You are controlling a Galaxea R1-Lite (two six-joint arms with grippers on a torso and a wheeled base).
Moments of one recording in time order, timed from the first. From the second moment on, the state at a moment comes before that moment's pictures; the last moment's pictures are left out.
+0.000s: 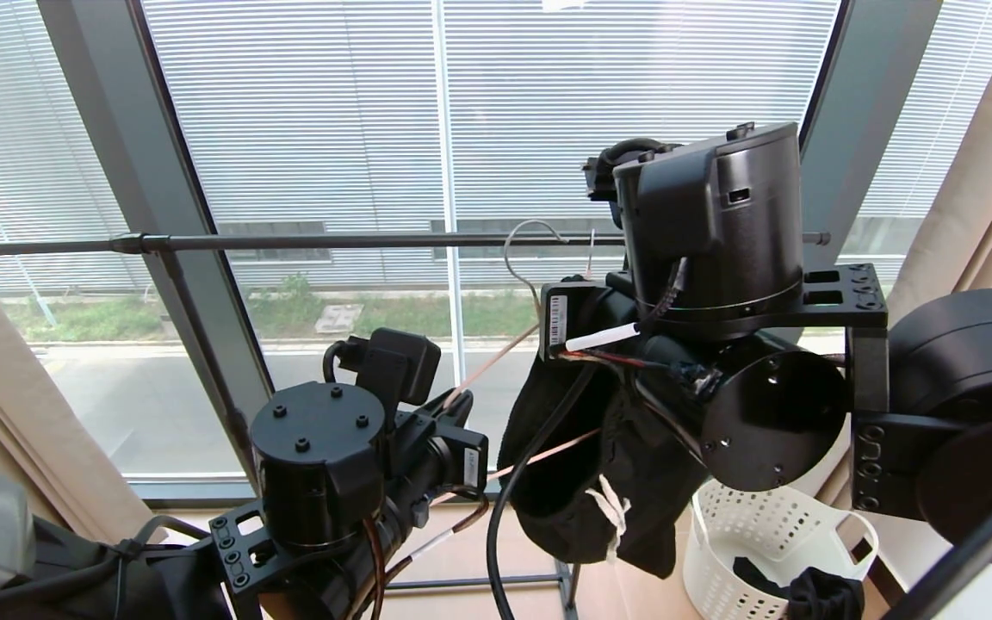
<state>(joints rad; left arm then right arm) -0.84 1.83 -0.57 -1.09 0.46 -0.06 0.96 1.80 -1.33 -0.11 -0.82 0.35</state>
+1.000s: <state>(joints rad) -0.90 1.79 -0.50 -1.15 0.45 -0.04 0.90 1.80 -1.38 -0.11 -0.82 0.37</state>
